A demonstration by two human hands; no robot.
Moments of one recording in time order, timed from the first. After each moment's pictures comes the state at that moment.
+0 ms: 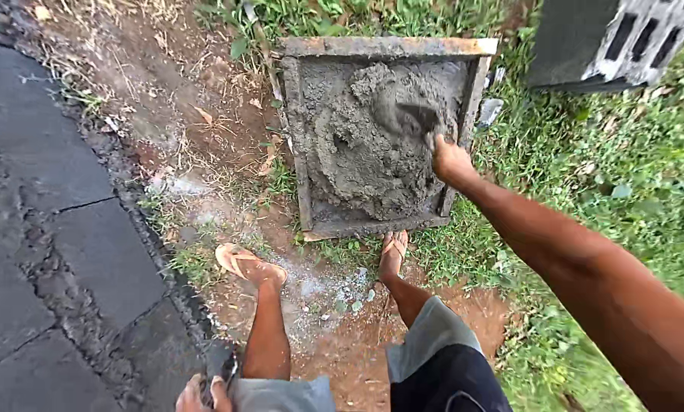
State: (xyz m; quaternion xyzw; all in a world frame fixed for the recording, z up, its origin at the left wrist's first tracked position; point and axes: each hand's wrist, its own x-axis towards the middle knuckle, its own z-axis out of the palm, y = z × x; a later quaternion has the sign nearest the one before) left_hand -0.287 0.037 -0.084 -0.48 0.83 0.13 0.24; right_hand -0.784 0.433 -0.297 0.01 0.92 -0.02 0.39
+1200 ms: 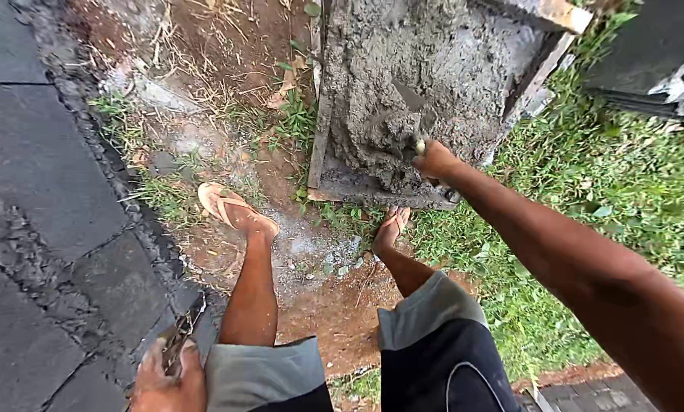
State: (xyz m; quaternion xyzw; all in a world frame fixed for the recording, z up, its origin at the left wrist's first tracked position) left_hand -0.275 -0.005 -0.074 -0.53 0.79 0.17 0.26; right_hand -0.720 0.309 -0.308 0.11 0.80 -0.11 0.59
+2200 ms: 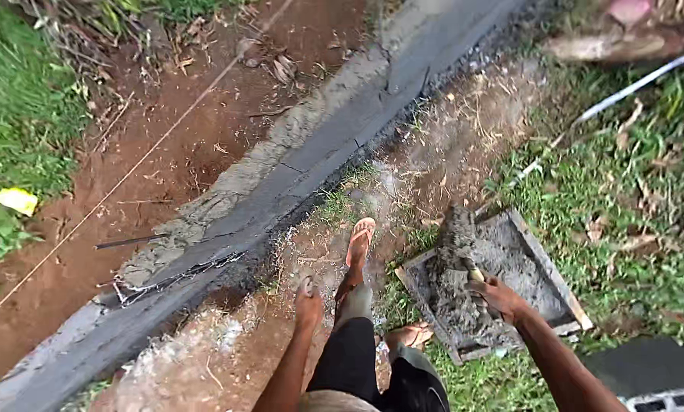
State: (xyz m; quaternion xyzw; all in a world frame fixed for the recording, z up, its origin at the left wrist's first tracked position) left_hand -0.225 -0.026 -0.030 -0.79 0.44 0.41 0.02; right_hand -0.684 0.074 -0.002 -0.03 0.69 -0.22 0.69
